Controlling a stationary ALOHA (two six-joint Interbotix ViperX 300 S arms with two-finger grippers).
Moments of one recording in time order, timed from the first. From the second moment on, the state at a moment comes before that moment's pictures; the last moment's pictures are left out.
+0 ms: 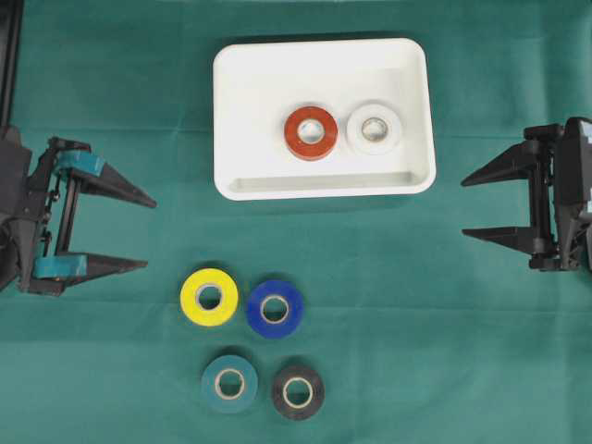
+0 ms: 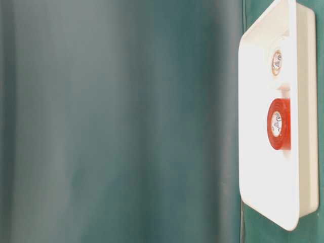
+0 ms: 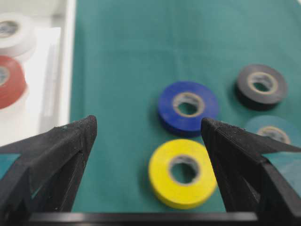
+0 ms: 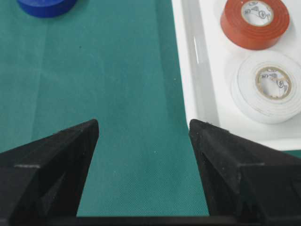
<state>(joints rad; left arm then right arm) -0.11 -0.80 1.17 0.00 -0.02 -0.04 -0.02 -0.73 1.19 -0.25 0.09 0.38</state>
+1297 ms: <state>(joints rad) -0.27 -0.55 1.07 0.00 -0.12 -0.04 -0.02 -0.73 1.19 -0.25 0.09 0.38</state>
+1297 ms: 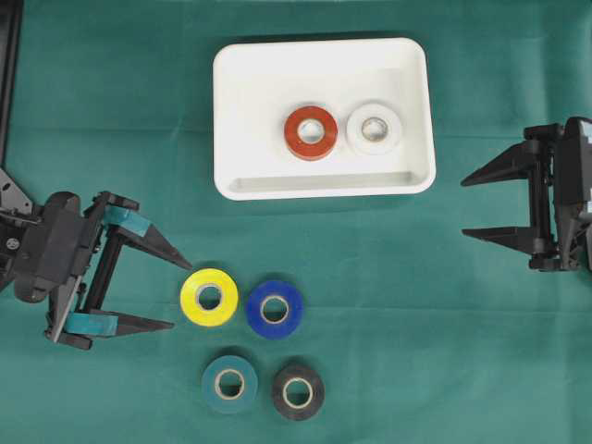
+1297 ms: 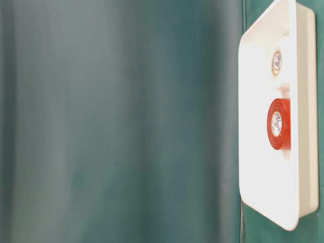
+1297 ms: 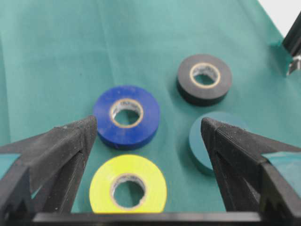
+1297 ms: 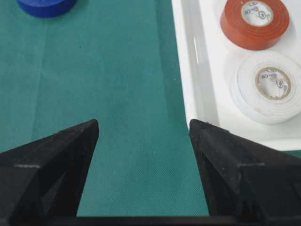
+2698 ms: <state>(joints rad) -0.29 -0.30 0.56 -0.01 0.77 -0.10 -0.02 -0.73 1.19 -0.26 0.10 0.37</state>
